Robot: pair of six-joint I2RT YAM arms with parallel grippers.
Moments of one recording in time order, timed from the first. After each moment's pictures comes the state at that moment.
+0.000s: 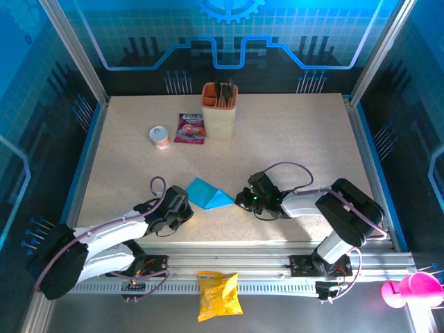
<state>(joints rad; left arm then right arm) -0.66 1.09 0.36 -0.27 -0.03 -1.26 0.73 1.62 0.53 0.22 -0.20 1.12</state>
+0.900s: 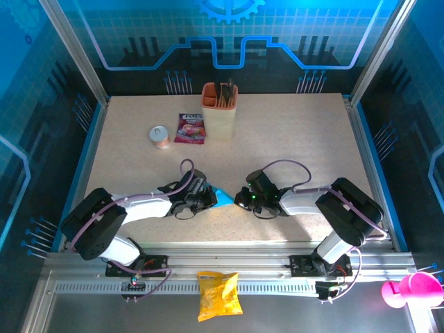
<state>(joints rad) -0.67 1.48 0.56 0.00 0.20 -1.05 0.73 1.61 0.58 0.14 -0.20 1.08</state>
